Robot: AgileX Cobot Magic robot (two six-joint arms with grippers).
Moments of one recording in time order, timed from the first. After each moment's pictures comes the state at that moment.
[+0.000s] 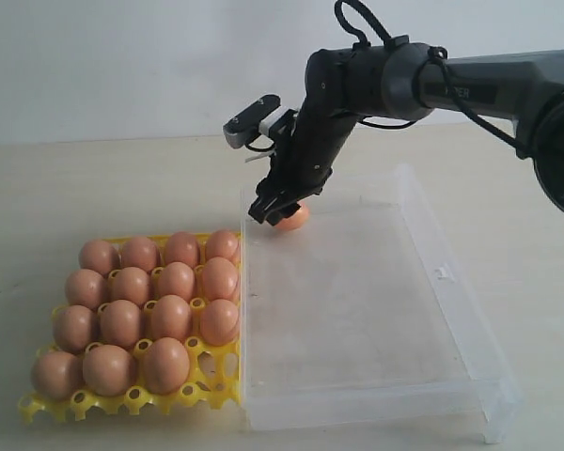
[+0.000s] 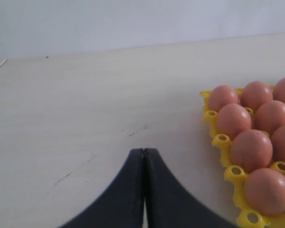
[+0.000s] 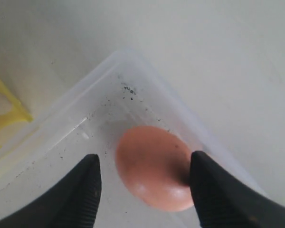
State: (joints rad) left arm -0.01 0.00 0.00 0.04 0.37 0.02; right arm 0.50 2.34 -1.88 0.13 0.81 -0.49
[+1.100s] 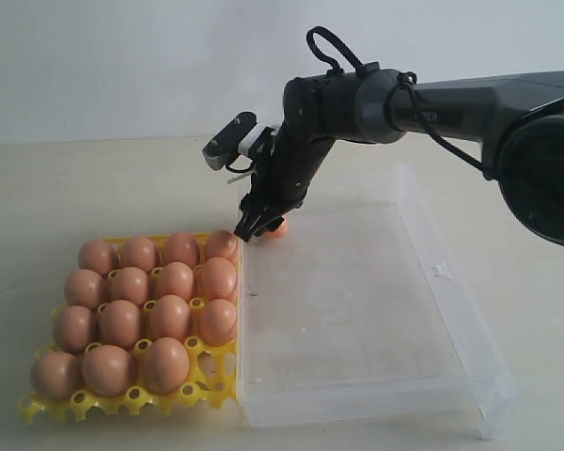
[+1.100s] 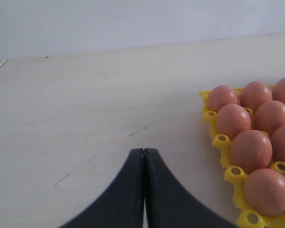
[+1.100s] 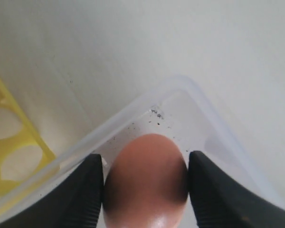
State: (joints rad) left arm -0.01 0.00 0.00 0.04 0.37 0.02; right arm 0.54 2.39 -1.90 0.11 0.73 -0.55
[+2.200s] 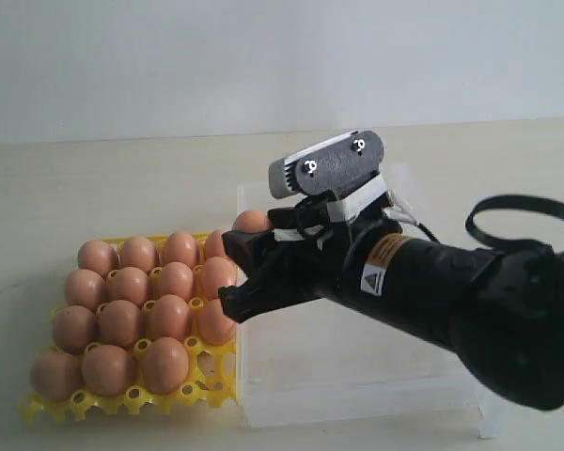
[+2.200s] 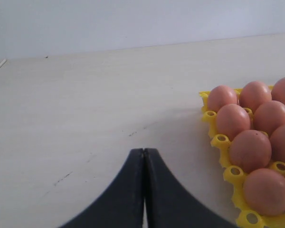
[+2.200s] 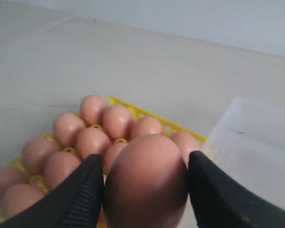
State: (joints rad) left arm -0.01 0.00 0.00 0.04 0.37 0.02; right arm 0.82 1.61 -0.62 0.08 -0.54 0.08
